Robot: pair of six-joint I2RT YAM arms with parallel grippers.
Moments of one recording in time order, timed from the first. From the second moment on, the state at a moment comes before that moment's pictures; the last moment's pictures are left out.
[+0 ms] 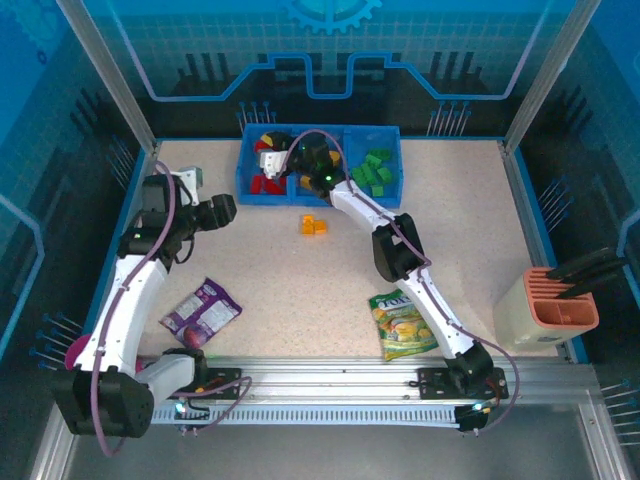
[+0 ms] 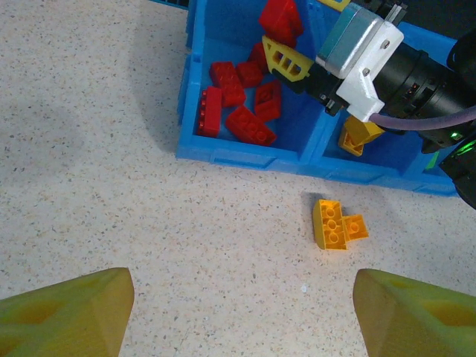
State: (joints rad) left arm 0.02 1.09 1.02 -0.57 0.20 -0.27; right arm 0.58 2.82 2.59 0.16 -0.40 -1.12
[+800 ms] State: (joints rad) left arm -0.29 1.29 0.98 -0.50 0.07 -0.43; right arm 0.56 2.20 1.74 0.68 -0.35 -0.86
